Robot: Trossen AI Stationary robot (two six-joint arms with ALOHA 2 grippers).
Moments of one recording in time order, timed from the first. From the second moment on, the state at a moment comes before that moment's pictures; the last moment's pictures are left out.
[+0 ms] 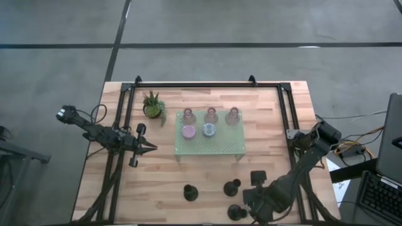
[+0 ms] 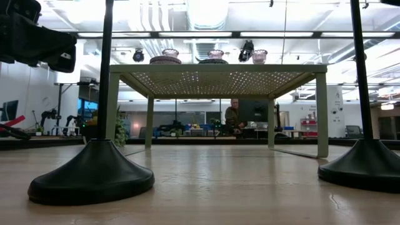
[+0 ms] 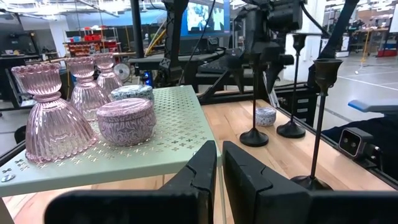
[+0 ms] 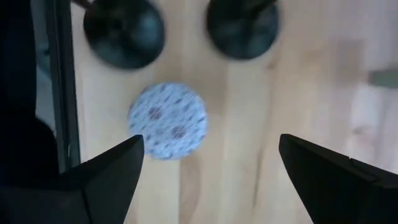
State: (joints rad) left arm -0.50 0.17 0.01 0.12 -0.36 0.05; right arm 0.84 1.81 1.44 -1.08 0.14 0.82
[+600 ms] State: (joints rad) left arm -0.50 0.17 0.01 0.11 -0.36 0.05; right arm 0.94 1.74 1.32 -1.01 0.29 0.99
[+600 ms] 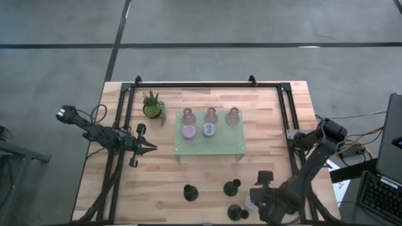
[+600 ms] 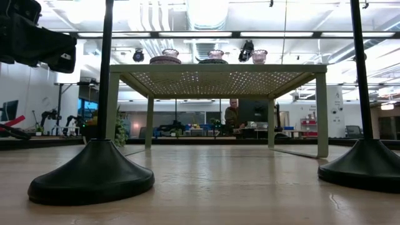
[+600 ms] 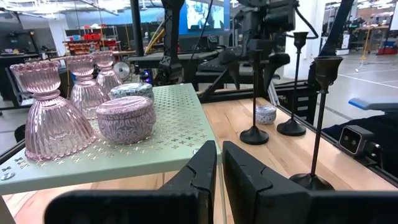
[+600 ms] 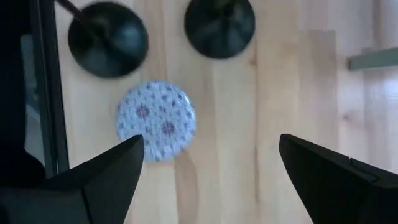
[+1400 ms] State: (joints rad) left arm -0.50 0.17 0.01 0.11 -0.36 0.05; right arm 0.97 1.74 1.04 -0.50 0.29 1.04
